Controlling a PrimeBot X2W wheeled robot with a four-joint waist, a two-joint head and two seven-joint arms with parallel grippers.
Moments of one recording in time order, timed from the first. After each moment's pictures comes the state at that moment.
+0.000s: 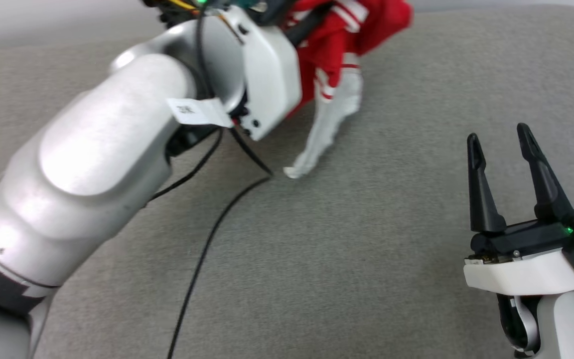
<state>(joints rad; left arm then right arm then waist) -1.25 0.45 -0.94 0.22 -0.66 -0.13 0.26 -0.19 -0.05 0.02 -0.12 0.08 0.13 -0.26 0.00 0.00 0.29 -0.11</state>
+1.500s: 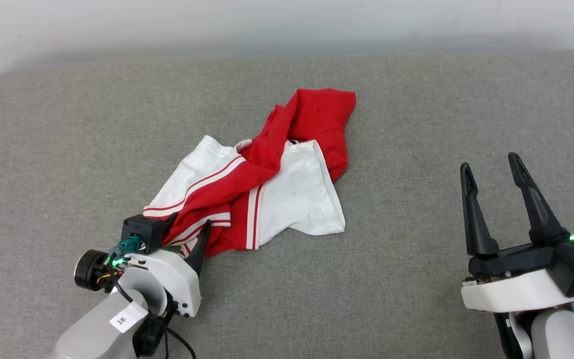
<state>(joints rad) -0.54 0.49 -0.90 0.56 -0.86 0.12 -0.25 -0.13 -0.05 0.01 -0.08 0.02 0.13 -0.26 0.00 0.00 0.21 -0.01</state>
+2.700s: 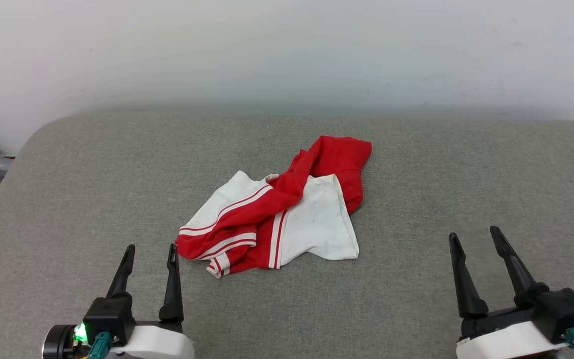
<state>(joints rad) 0.03 0.20 -0.18 0.04 -0.21 0.17 -0.26 0.05 -0.05 0.02 -0.01 0.06 0.13 -0.26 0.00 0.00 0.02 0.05</state>
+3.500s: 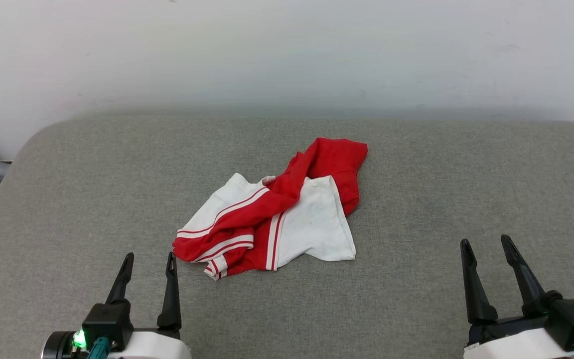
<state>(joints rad) 0.06 0.10 -0.04 0.07 -0.10 0.03 -0.26 0.08 -0.05 0.00 -0.02 0.14 0.13 -0.26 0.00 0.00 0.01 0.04</state>
